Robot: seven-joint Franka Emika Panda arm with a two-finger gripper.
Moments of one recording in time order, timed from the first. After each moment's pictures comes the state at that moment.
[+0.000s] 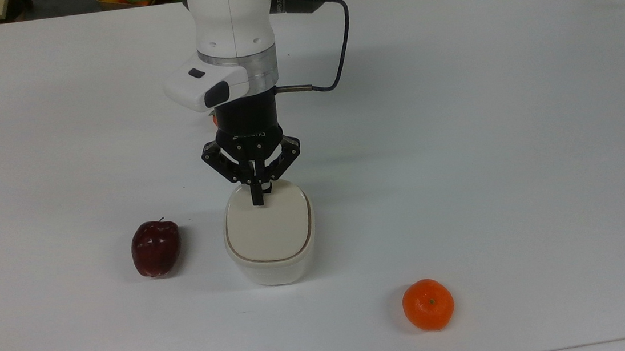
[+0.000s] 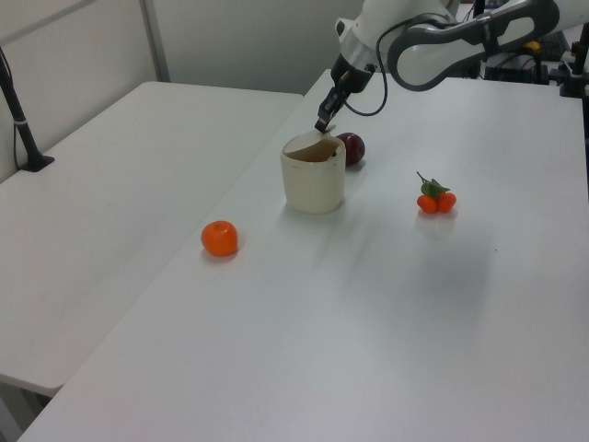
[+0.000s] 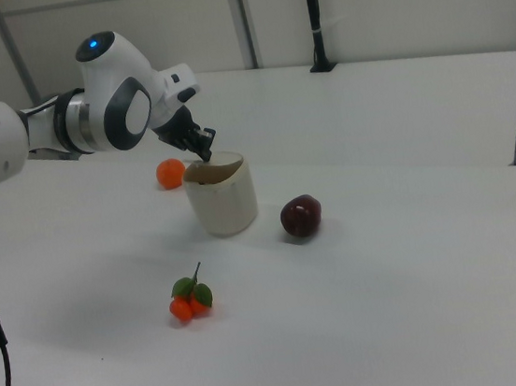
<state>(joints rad) 0.11 0.45 -0.01 -1.52 -0.06 2.48 0.11</state>
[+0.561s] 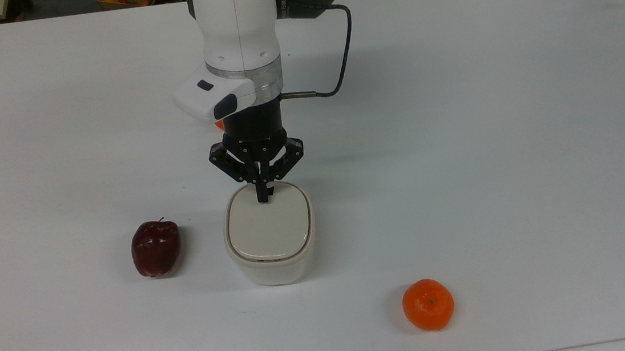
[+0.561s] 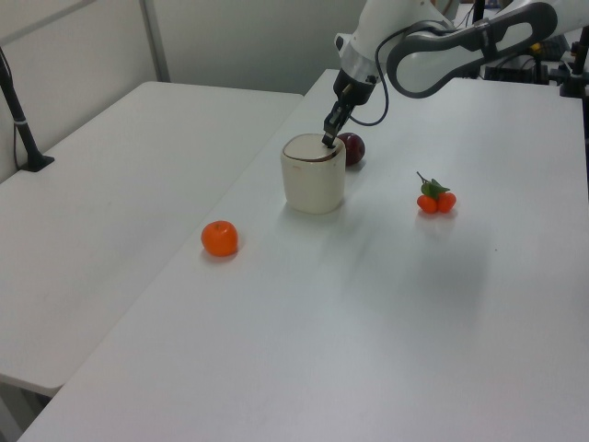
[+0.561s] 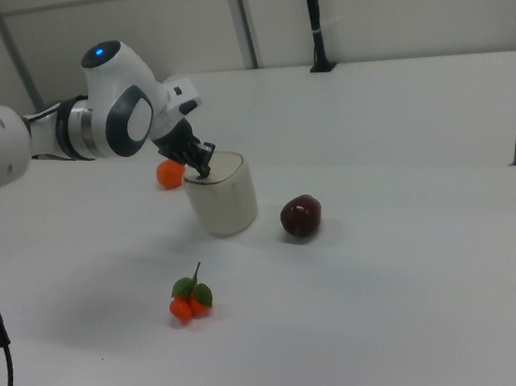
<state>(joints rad) 0.11 0.46 0.00 -1.53 -0.06 2.43 0.11</state>
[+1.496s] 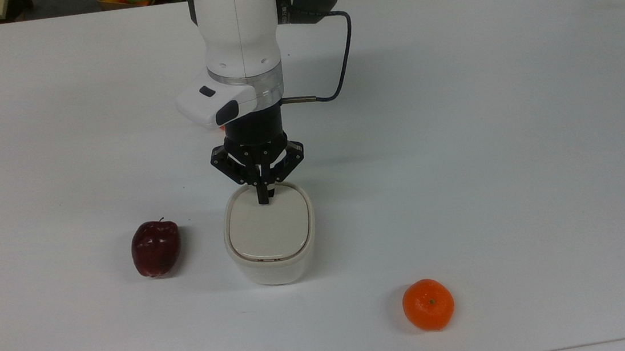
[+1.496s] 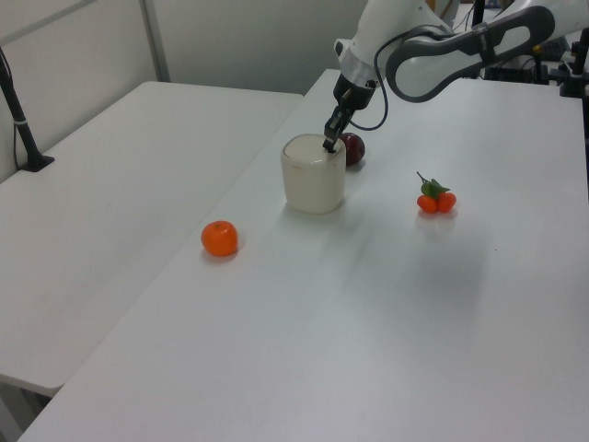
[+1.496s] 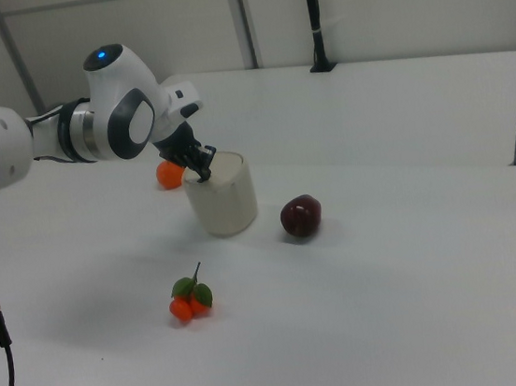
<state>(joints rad) 0.11 0.47 0.00 -1.53 -0.06 2.43 0.11</state>
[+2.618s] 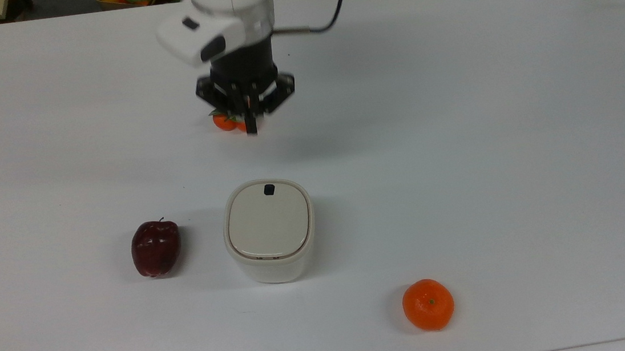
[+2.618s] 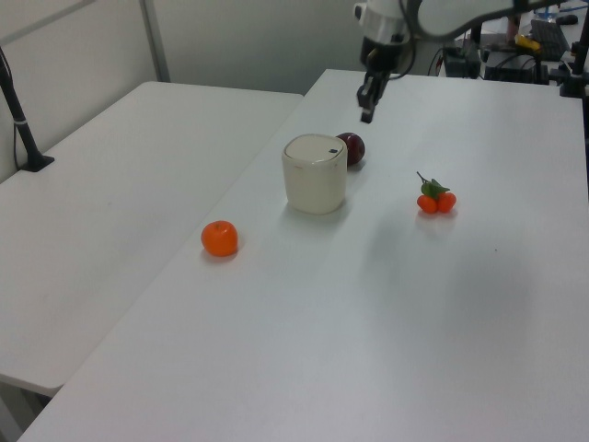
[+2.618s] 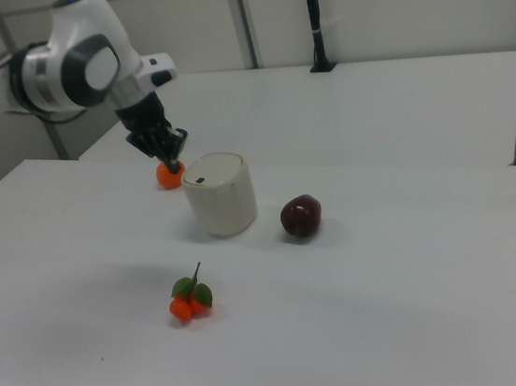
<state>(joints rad) 0.11 0.29 0.00 -1.50 -0.06 1.99 0.11</state>
